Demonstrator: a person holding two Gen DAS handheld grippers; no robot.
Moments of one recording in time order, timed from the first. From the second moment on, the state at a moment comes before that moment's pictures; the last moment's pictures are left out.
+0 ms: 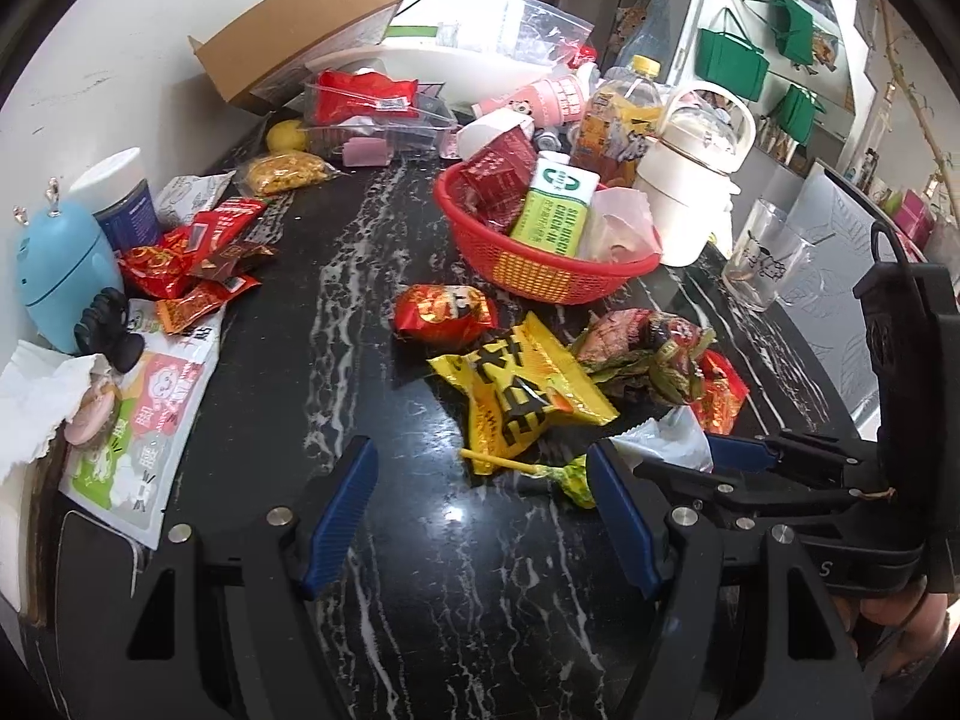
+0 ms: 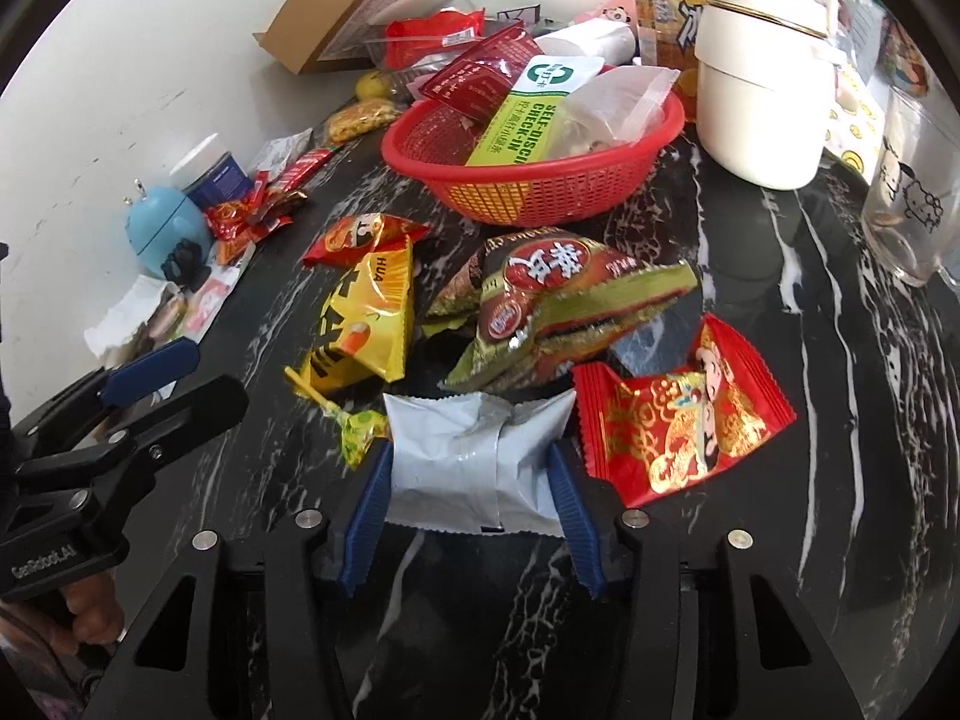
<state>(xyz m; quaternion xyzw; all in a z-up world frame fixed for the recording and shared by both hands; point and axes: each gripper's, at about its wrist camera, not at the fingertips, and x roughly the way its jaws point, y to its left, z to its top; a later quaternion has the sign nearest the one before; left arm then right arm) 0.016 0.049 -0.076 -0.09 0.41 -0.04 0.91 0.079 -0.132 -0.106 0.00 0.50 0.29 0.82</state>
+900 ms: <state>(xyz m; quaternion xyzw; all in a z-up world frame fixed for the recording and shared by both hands) 0.037 0.004 -0.111 0.01 0.42 -0.08 0.90 0.051 -0.182 -0.101 0.03 0.49 0.28 0.82</state>
